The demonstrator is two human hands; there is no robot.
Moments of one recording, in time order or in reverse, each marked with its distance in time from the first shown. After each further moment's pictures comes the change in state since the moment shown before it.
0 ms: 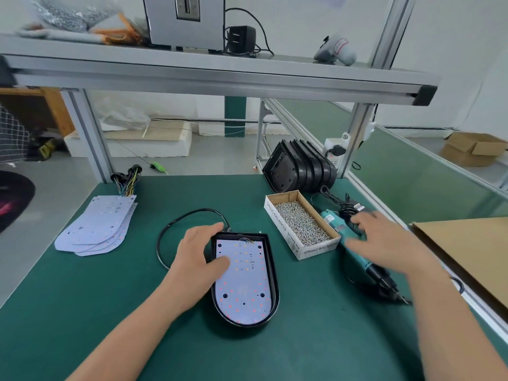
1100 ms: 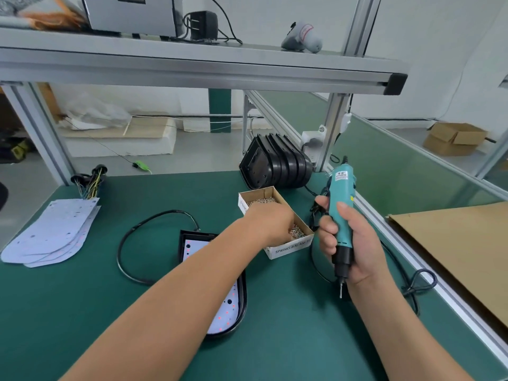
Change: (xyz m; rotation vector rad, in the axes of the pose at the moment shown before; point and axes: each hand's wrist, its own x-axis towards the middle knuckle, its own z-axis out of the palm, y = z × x) left_hand 0.115 0.123 0.147 0.971 -0.451 0.368; right_hand -0.012 -0.019 0.029 1.975 -0.075 -0.093
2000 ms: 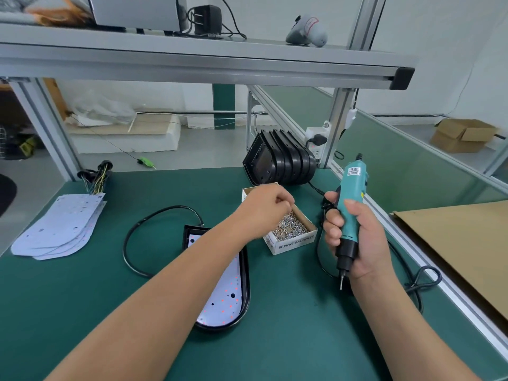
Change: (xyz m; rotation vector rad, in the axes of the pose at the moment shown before) left_hand -0.023 -0.018 -0.003 -0.895 0.279 -0.127; right_hand 0.000 -0.004 0.008 0.047 0.066 -0.049
